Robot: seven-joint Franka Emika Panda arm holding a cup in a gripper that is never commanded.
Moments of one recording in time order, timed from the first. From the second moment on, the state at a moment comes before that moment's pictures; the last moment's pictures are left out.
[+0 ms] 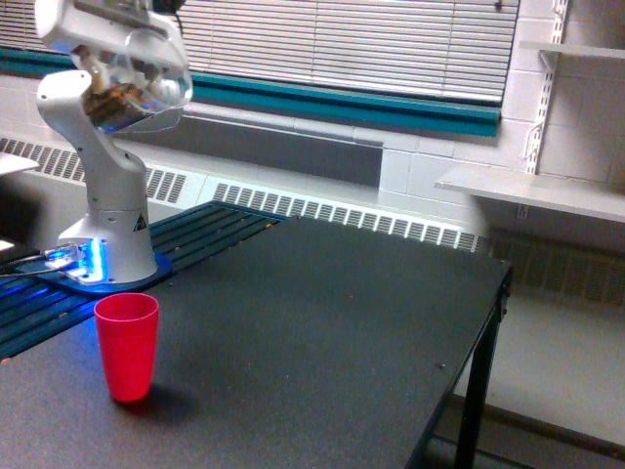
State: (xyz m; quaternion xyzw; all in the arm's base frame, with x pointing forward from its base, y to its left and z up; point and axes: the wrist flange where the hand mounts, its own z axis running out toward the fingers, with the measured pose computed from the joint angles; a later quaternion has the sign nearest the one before) arm 0.233 -0.243 0.492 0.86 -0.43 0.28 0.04
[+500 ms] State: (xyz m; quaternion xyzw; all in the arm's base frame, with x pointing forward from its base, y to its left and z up) arm 0.208 -0.259 0.469 0.86 -0.44 0.24 0.06
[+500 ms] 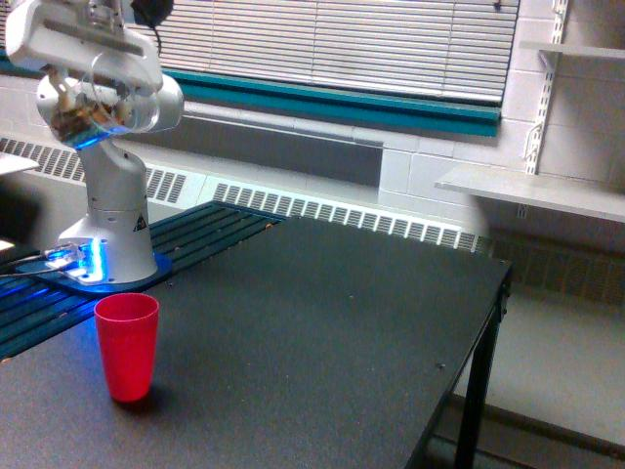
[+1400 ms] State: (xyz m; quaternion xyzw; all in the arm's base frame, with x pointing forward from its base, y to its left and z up) arm 0.186 -0.281 0.433 0.87 -0.44 0.19 0.10
